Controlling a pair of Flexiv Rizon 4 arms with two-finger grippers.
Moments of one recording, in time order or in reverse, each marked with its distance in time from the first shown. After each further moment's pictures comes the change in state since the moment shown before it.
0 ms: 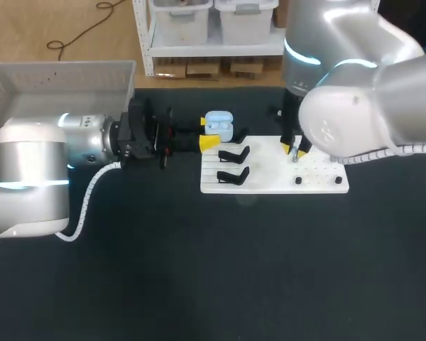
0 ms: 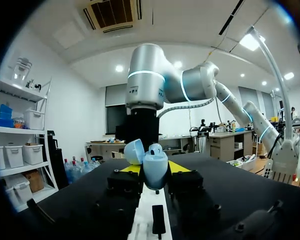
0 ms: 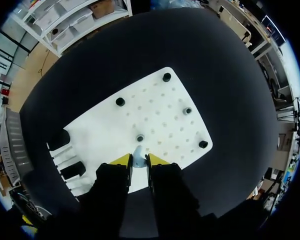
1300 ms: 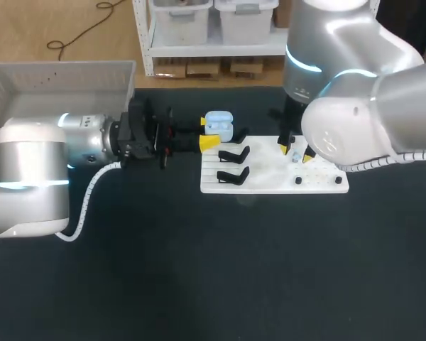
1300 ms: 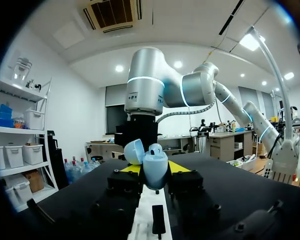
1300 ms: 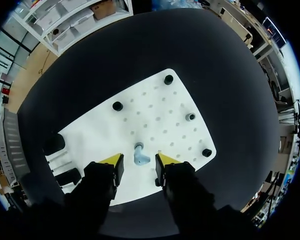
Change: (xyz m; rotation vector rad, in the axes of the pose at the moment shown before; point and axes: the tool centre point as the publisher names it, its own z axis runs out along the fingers) left arm 0.000 0.000 0.000 0.000 0.000 0.000; right arm -0.008 -0.001 0.019 0.002 -0.017 -0.017
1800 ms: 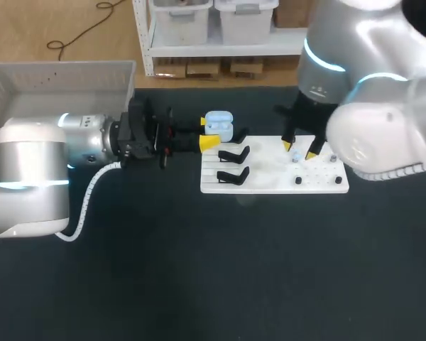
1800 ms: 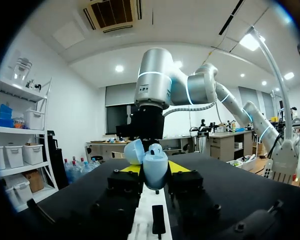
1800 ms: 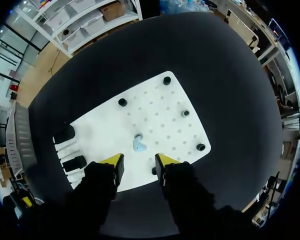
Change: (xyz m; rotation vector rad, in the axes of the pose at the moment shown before) left arm 0.000 0.000 0.000 0.000 0.000 0.000; right arm 0.008 -0.005 -0.022 -0.071 -0.012 -0.030
